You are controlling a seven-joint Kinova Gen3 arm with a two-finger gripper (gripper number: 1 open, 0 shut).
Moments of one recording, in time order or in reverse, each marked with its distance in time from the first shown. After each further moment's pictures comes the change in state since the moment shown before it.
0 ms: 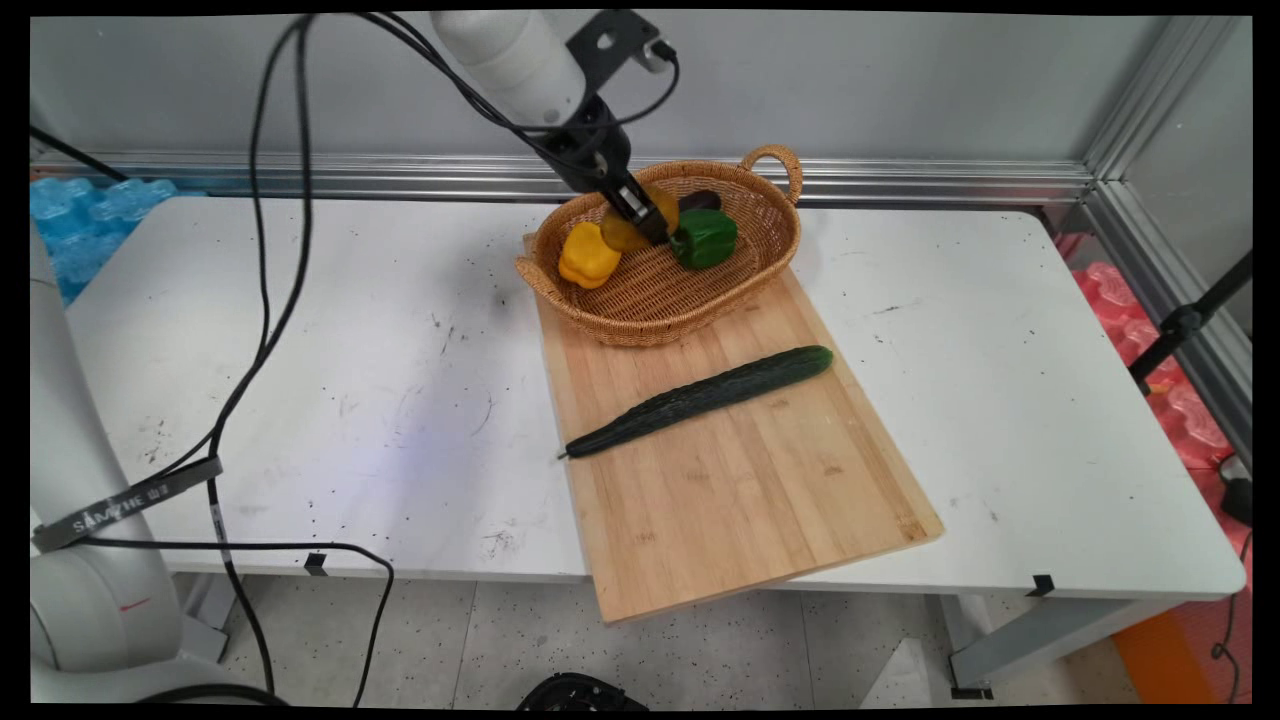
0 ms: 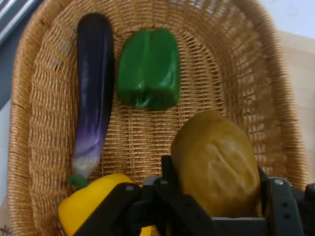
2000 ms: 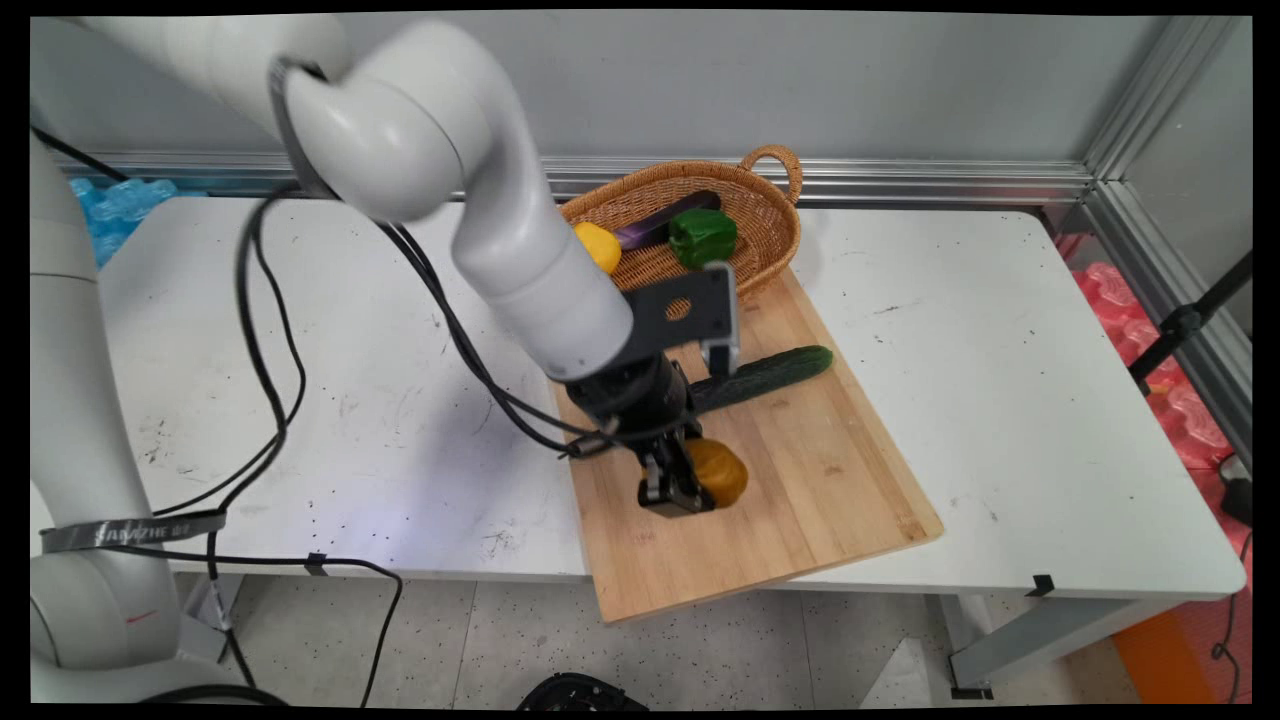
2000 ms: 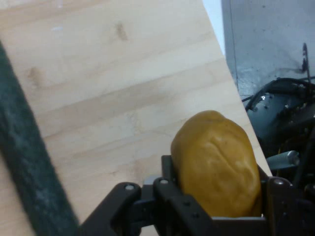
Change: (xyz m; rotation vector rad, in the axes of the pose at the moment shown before) arm -0.084 0.186 0.001 -0.356 -0.048 0.531
